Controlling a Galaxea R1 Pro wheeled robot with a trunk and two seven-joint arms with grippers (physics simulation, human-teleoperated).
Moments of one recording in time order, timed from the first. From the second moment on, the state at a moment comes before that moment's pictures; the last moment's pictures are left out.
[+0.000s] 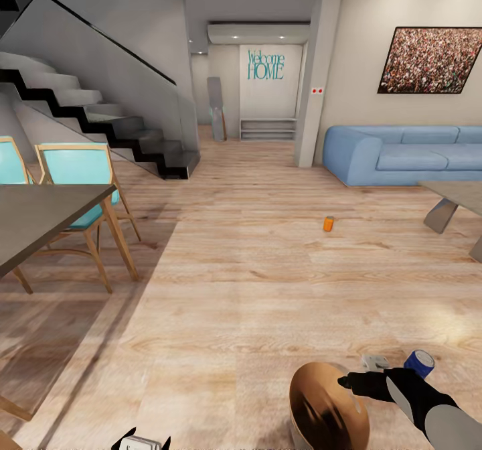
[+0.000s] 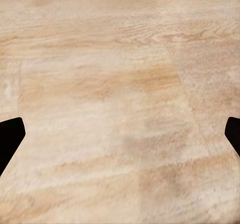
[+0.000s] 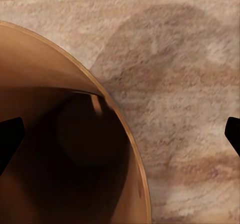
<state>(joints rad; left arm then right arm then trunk) 0.05 0.06 0.01 -0.92 0.00 -0.22 -0.22 -0.65 -0.26 -0.02 -0.26 -0.04 0.37 0.36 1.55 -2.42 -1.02</state>
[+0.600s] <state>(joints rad) 0.05 0.06 0.00 -0.91 0.00 -0.22 -0.22 -0.65 -0.26 -0.02 -0.26 -0.04 0.37 0.36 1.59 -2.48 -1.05</state>
